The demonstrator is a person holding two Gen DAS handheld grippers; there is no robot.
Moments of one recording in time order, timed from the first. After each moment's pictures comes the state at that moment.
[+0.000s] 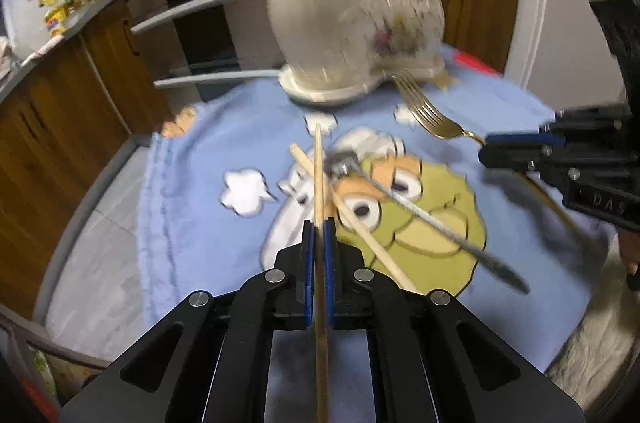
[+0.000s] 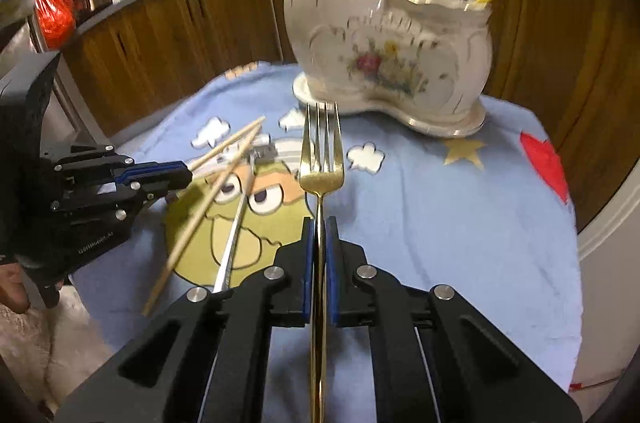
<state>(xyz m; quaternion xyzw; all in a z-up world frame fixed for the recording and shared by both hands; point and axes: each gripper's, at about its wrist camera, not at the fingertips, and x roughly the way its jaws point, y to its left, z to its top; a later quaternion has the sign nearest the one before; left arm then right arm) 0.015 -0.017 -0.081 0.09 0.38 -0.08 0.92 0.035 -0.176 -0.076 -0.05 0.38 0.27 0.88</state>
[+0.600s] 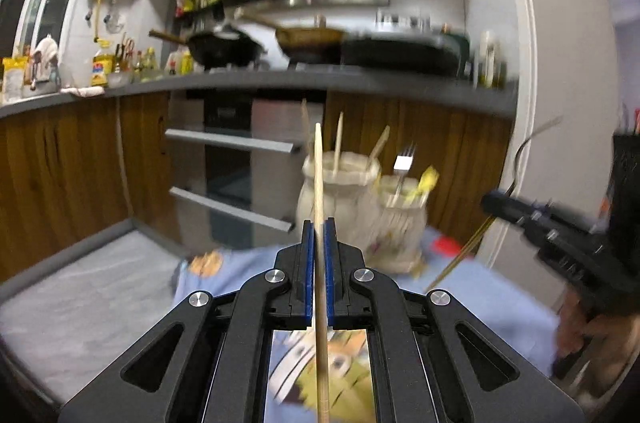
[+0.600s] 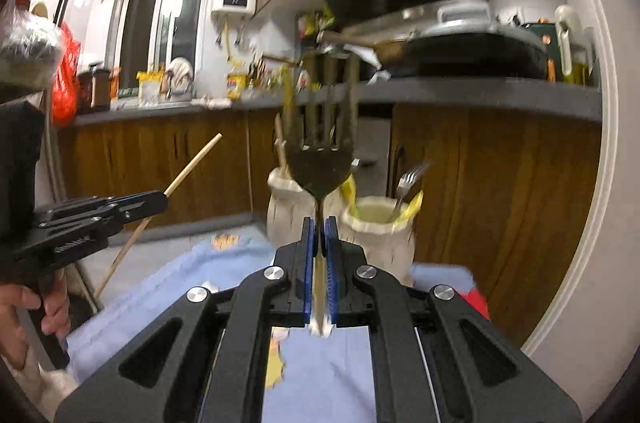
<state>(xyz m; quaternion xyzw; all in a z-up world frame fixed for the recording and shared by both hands) -0.014 -0.002 0.012 -0.03 0.12 -0.09 0.99 0.001 -0.199 0.010 -0.01 0.10 0.22 0.97</state>
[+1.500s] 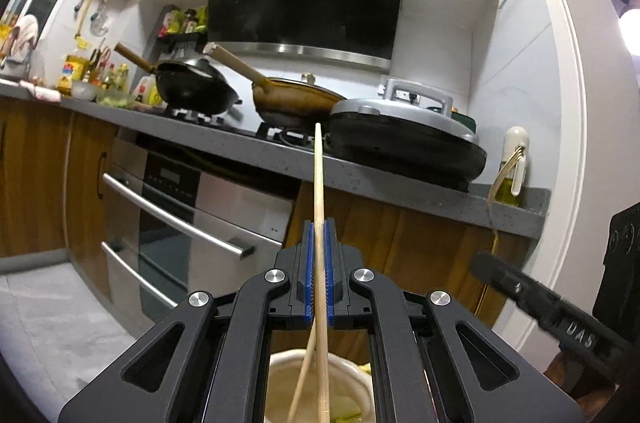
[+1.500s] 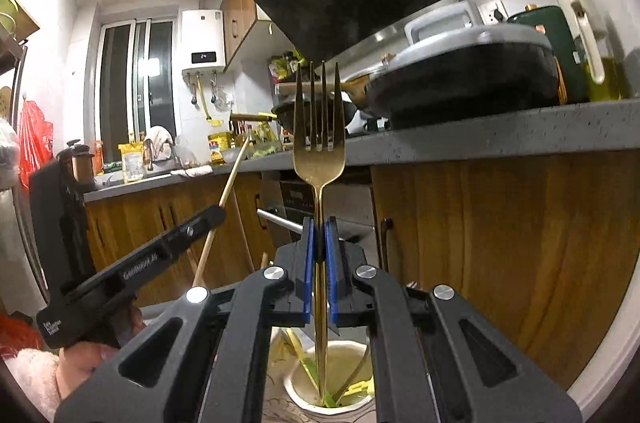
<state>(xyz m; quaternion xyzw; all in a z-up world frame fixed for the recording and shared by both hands) 0.162 -0.022 0.060 -0.11 0.02 -0.14 0.98 0.141 -0.221 0.064 0.08 0.06 0.22 0.97</state>
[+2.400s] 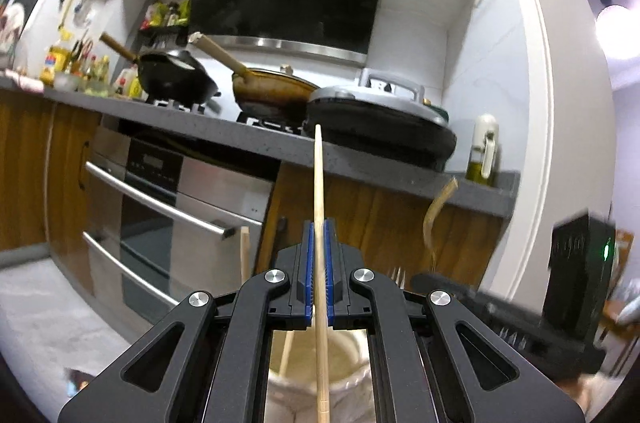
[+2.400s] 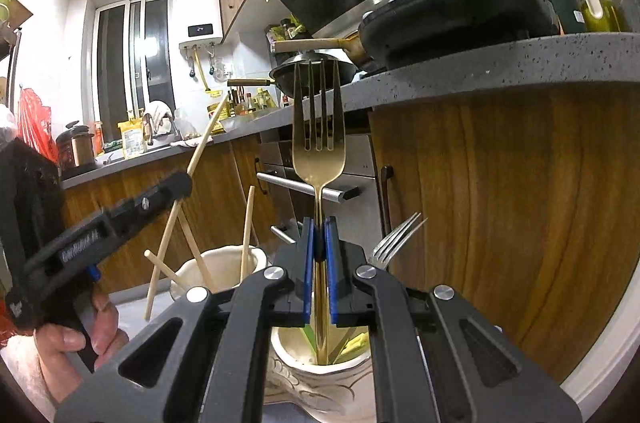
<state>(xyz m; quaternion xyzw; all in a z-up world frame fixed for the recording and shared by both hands) 0.140 -0.009 0.038 -0.12 0.02 -0.19 0.97 0.147 -0.215 0.025 0.09 0.11 0.23 0.96</state>
